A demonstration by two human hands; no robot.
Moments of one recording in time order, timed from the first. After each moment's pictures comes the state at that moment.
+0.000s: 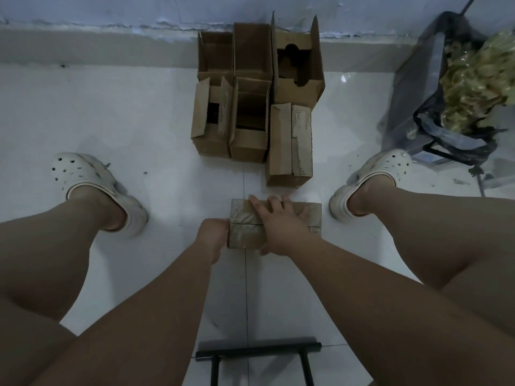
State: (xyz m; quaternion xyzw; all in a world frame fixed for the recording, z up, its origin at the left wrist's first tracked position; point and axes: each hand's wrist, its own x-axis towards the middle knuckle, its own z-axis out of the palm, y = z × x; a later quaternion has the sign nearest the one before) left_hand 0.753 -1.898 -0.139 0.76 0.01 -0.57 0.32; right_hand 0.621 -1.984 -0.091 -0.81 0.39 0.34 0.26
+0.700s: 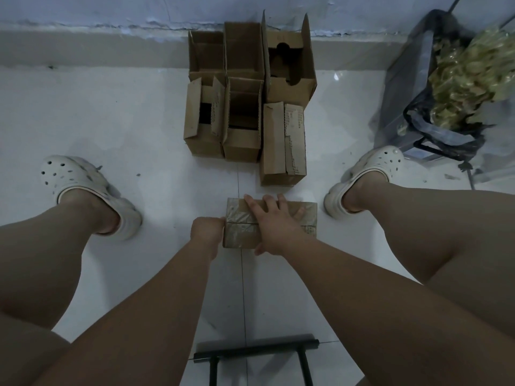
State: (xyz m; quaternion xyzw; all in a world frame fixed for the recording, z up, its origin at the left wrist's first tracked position) left_hand 0.754 -1.907 -0.140 0.79 0.03 -0.53 0.30; right_hand 0.624 -1.980 -0.087 -0.80 0.41 0.33 0.28
